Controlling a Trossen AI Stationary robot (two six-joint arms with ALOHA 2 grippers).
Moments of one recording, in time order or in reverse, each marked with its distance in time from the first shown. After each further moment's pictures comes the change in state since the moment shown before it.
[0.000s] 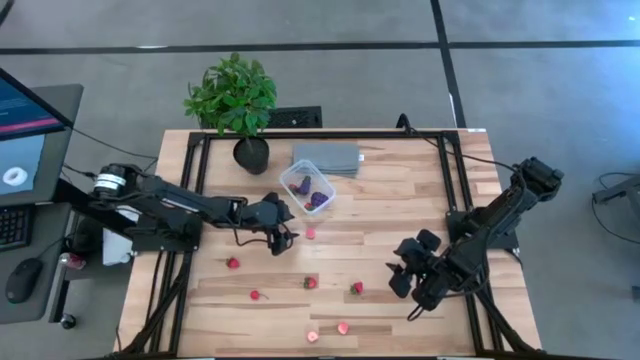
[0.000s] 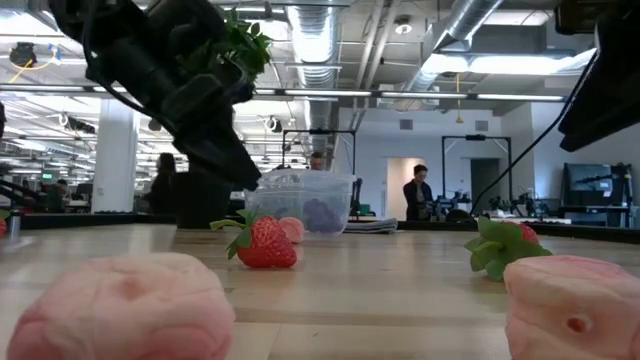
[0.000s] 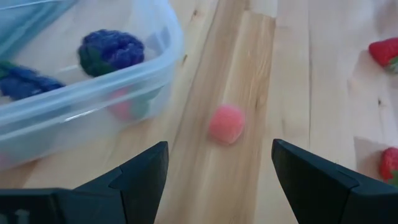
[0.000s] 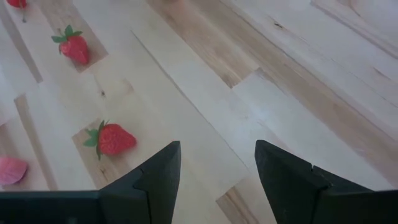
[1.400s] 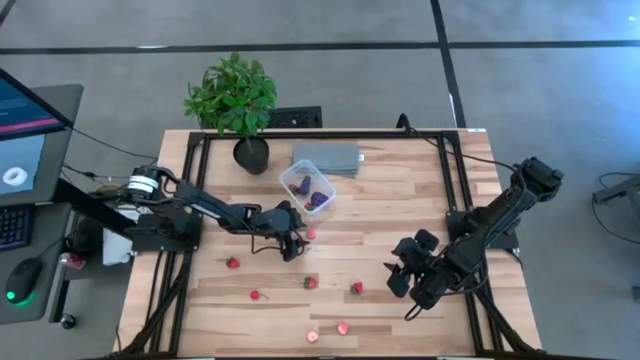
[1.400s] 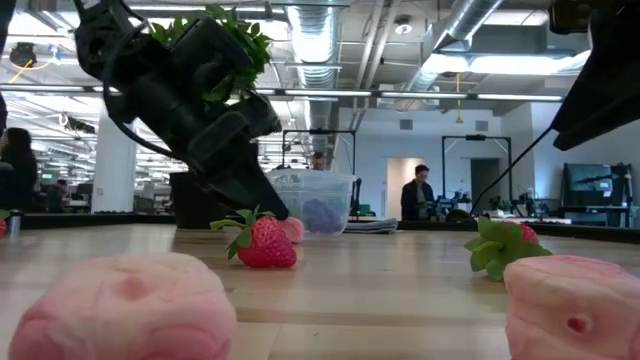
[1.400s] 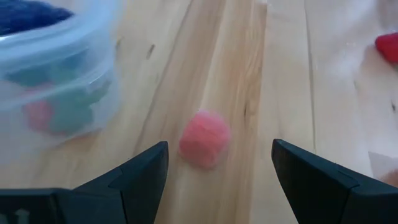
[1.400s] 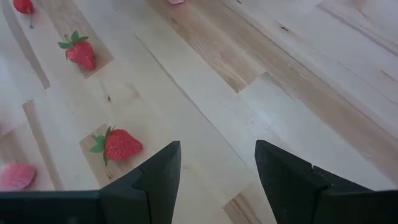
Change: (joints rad) left arm -0.009 0.265 0.034 0.251 0.053 -0.021; right arm -0.017 0.000 0.000 0.037 -0.003 -0.024
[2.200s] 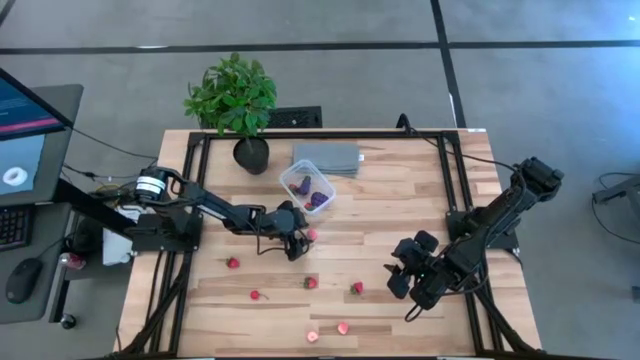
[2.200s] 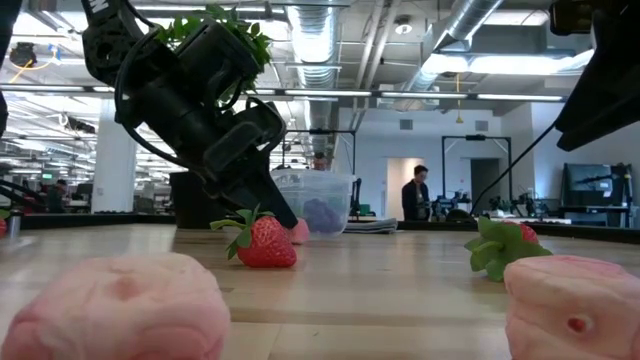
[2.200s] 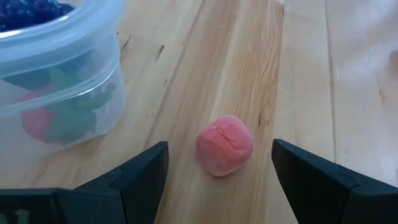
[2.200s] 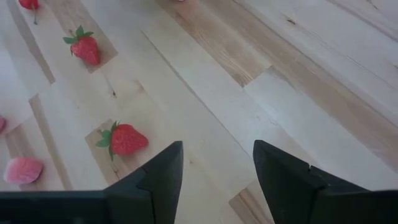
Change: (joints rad) left arm 0.005 0.049 0.033 0.001 -0.040 -0.025; right arm 0.002 0.000 0.000 0.012 -0.023 -0.002
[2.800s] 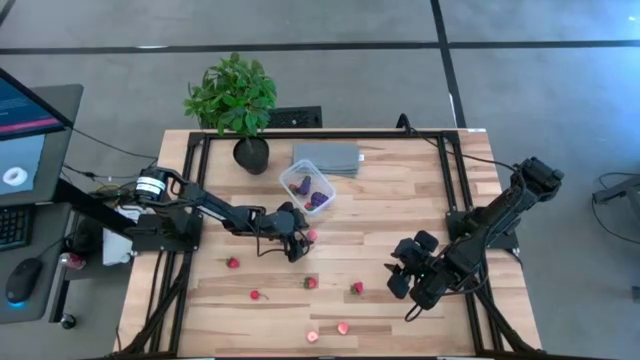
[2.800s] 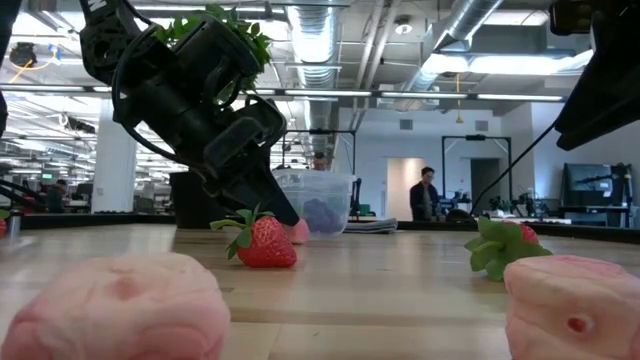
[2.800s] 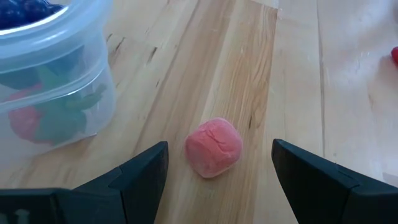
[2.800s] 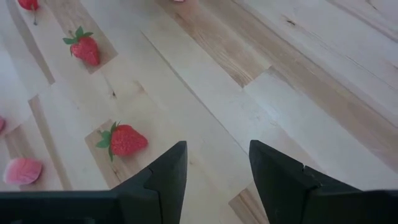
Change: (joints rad) left arm -0.012 0.000 0.000 0.012 -0.001 -0.021; right arm 0.000 0.000 0.000 0.000 0.002 0.001
